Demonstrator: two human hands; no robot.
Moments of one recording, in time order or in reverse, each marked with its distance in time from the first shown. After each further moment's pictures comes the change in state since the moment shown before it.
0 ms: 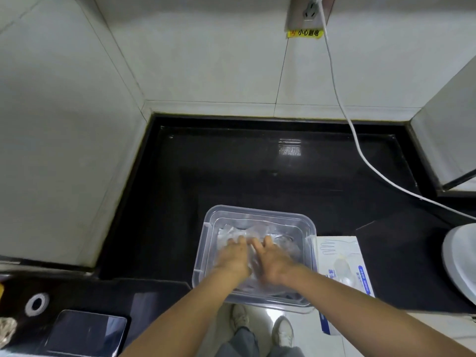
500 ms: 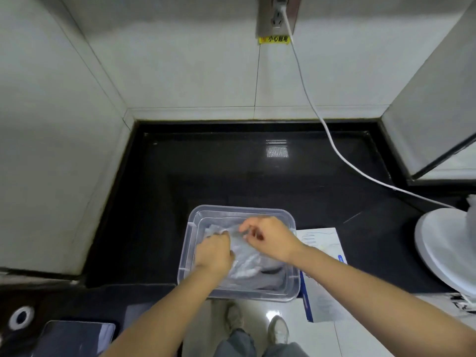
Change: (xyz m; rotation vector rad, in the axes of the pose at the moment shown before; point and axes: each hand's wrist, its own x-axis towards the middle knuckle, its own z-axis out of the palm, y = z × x) left_hand -0.021 0.008 -0.021 0.146 0.210 0.016; right_hand -0.037 0.020 -0.057 0.355 0.375 -0.259
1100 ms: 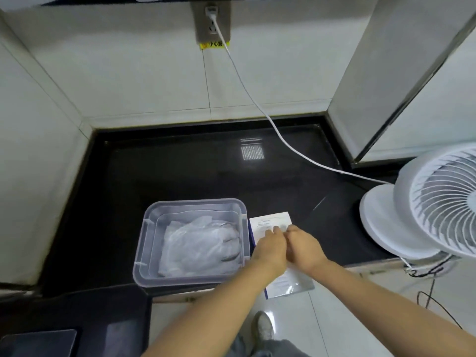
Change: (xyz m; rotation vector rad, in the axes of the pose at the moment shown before) left_hand -0.038 0.193 0.020 -0.215 -0.212 0.283; right_hand -0.118 0.109 -0.027 -0.390 0.061 0.385
